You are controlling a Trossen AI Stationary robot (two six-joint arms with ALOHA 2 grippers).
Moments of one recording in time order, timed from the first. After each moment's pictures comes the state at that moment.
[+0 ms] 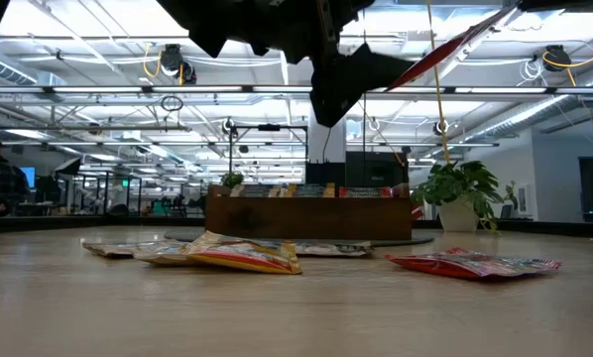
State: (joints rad) left arm -0.19 1.94 1.25 0.25 0.42 -0.40; right arm 0.98 1.93 1.12 -0.25 1.44 -0.89
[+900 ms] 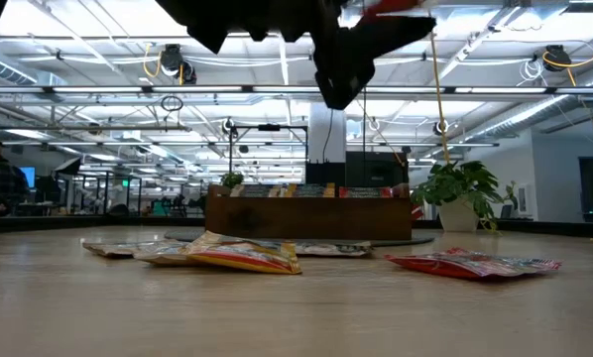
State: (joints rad) left arm -0.22 1.94 1.25 0.31 0.52 -0.38; right arm 0.97 1.93 1.17 -0.20 1.44 -0.96
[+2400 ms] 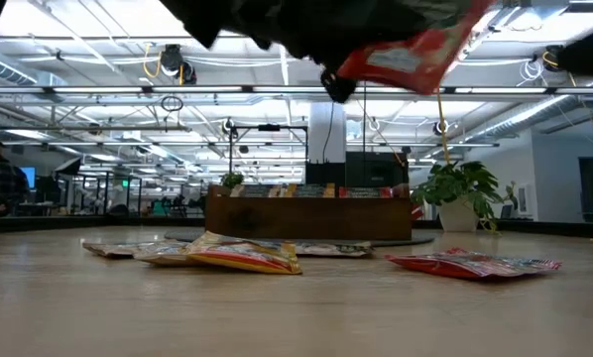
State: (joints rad) left arm -0.20 1.92 1.25 0.26 0.39 -0.08; right arm 1.05 1.90 0.88 -0.22 1.57 -0.04
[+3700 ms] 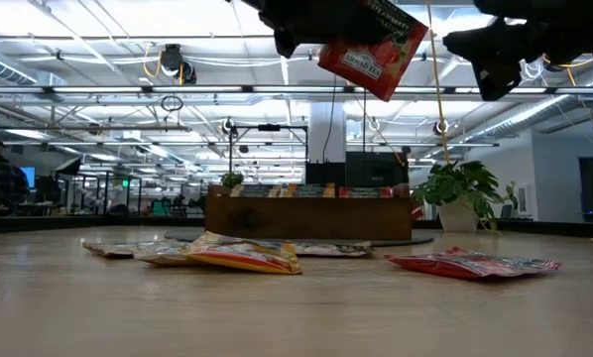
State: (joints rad) left arm -0.33 1.80 1.25 0.08 -0.31 -0.02; right arm 0.59 1.23 0.30 0.85 0.50 0.22
